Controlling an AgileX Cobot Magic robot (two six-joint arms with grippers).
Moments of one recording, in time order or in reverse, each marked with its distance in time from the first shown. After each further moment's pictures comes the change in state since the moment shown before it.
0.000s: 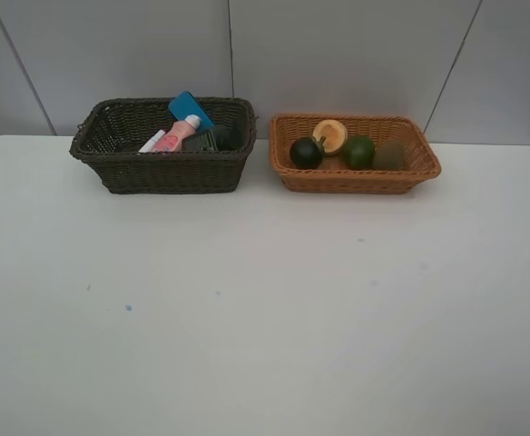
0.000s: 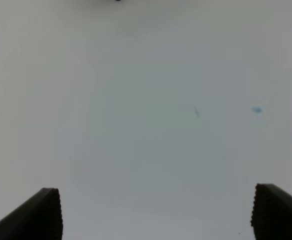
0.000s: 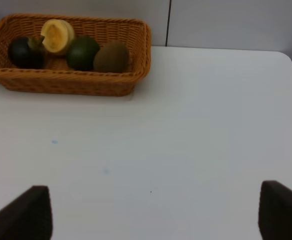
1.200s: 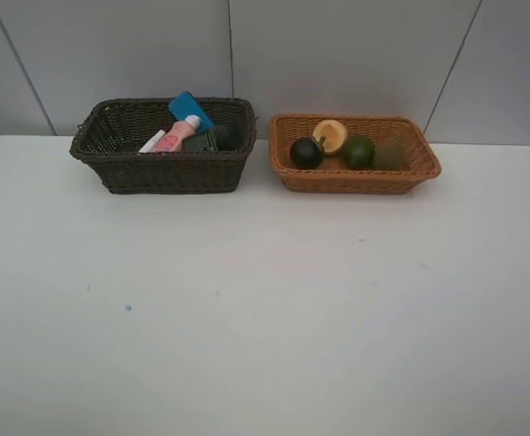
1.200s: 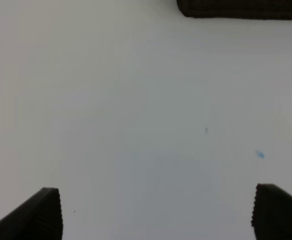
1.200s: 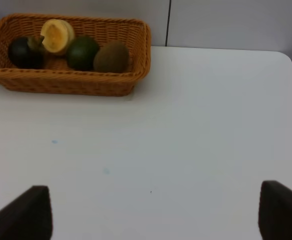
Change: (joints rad) left arm 0.547 -0.618 0.314 -0.287 -0.026 0.037; right arm 0.000 0.000 0.000 0.000 0.000 0.000
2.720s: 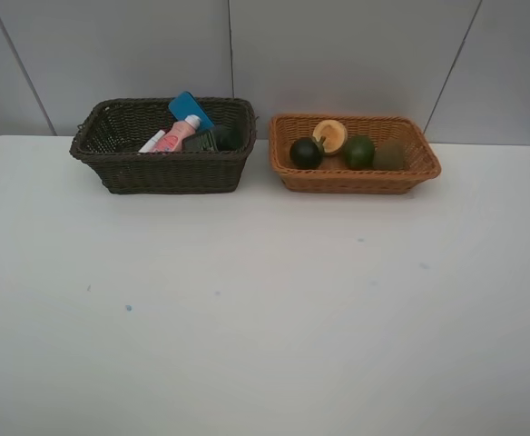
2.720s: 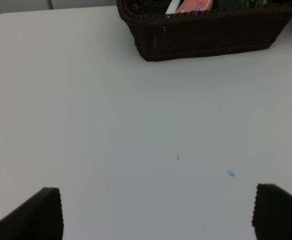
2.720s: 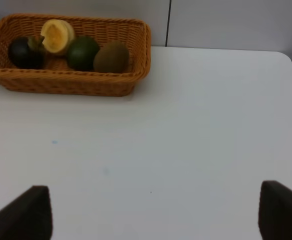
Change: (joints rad) left arm -0.035 -0.135 0.004 -0.074 0.000 0.099; right arm 0.000 0.000 0.000 0.000 0.000 0.000
